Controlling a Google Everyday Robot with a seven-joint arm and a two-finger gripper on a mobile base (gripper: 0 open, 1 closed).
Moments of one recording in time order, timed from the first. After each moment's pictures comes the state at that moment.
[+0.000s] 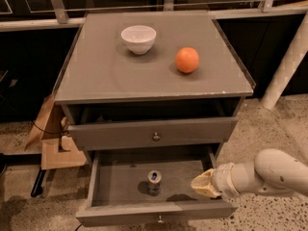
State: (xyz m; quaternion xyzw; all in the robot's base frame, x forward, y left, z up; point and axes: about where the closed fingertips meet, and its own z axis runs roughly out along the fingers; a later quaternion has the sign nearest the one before) arm 0.431 -0.163 0.561 -0.48 0.80 0.23 0.28
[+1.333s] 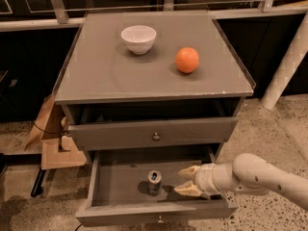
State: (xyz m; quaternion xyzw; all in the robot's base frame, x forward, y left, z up) arm 0.469 -0.123 0.506 -0.52 0.75 0.22 0.33
